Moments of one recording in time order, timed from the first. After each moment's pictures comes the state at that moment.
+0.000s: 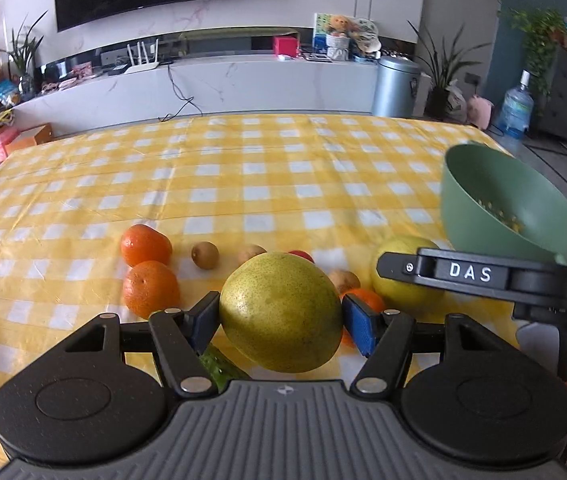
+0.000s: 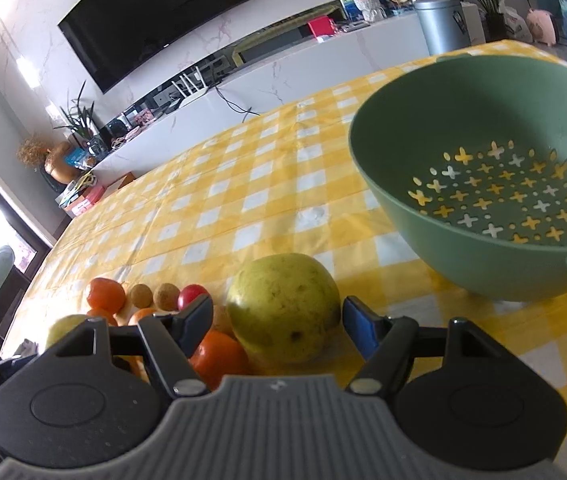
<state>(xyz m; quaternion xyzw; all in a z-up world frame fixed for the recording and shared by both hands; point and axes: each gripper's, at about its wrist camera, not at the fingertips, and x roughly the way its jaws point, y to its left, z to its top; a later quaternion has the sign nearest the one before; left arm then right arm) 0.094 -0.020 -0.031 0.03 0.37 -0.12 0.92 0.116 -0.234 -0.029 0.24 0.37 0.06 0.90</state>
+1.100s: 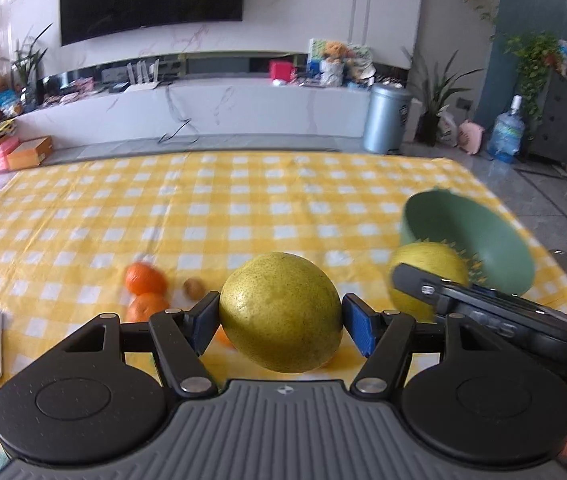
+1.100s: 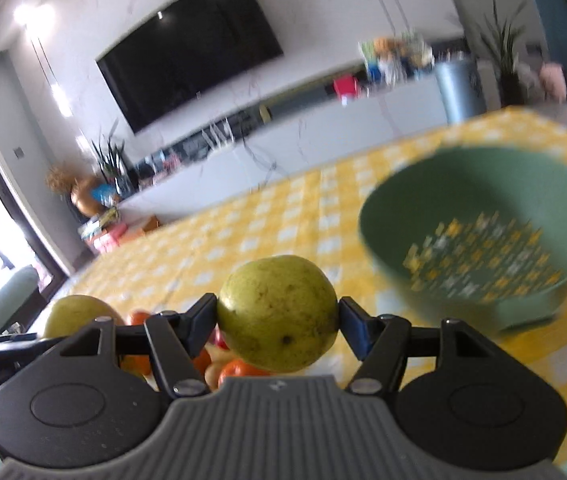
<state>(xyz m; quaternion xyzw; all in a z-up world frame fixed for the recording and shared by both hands) 0.066 -0.034 0.031 0.02 0.34 -0.14 0.93 0.052 -0.257 0.032 0.21 0.25 0.07 0.94</state>
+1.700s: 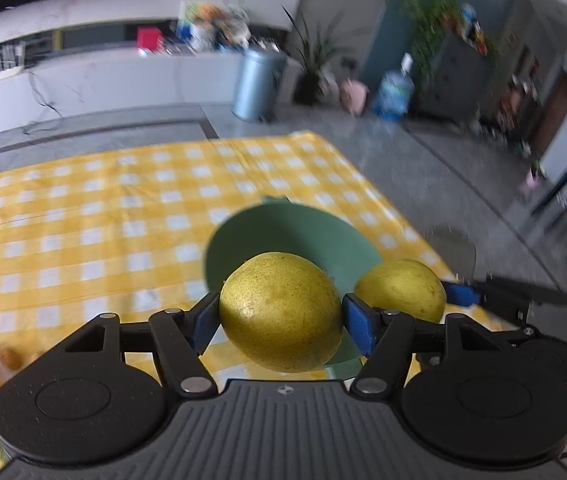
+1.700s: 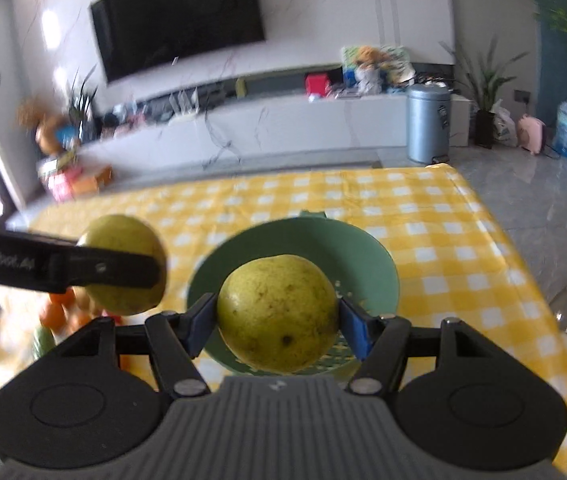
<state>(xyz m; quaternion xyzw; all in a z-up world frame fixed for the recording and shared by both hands) 0.147 -0.172 0.040 0.02 0.41 -0.31 0.86 0.070 -0.378 0.074 0.06 0.35 0.06 0.93</state>
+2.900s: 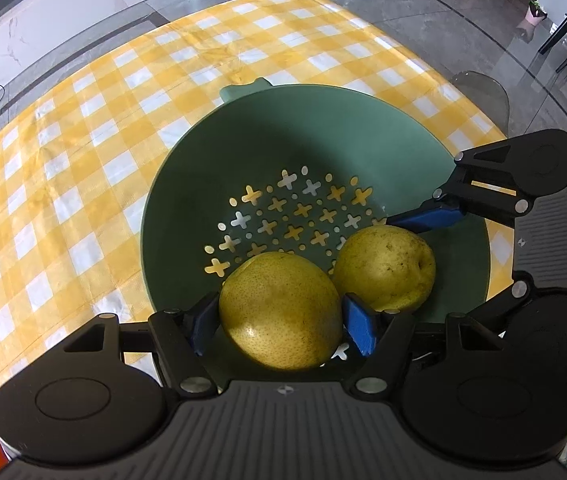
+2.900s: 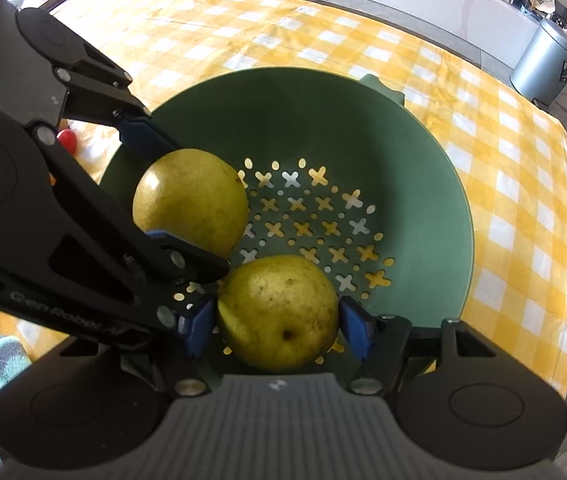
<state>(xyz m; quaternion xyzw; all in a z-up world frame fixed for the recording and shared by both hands) 0.214 -0.251 -0.037 0.20 0.54 -0.33 0.75 0.185 -0.369 0.002 -0.10 0.56 0.18 0.81</state>
